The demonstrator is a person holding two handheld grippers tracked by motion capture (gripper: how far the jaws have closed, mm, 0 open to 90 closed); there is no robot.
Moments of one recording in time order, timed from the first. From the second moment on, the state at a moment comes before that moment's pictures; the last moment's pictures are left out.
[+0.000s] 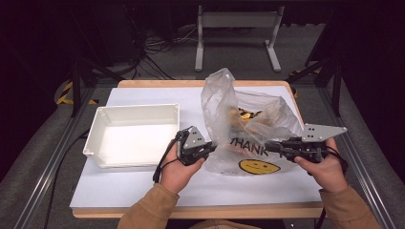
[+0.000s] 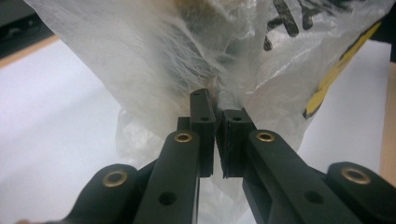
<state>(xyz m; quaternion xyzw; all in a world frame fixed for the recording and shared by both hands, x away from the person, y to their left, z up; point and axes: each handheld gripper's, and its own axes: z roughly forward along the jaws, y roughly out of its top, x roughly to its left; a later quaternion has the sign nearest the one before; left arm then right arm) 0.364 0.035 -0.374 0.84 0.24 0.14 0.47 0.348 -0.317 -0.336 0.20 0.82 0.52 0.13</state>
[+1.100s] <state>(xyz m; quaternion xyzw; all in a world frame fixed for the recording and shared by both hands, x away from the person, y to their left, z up) 0.375 0.034 -0.404 0.86 0.26 0.11 0.43 0.326 -0.325 -0.309 0.18 0.78 0.58 0.15</state>
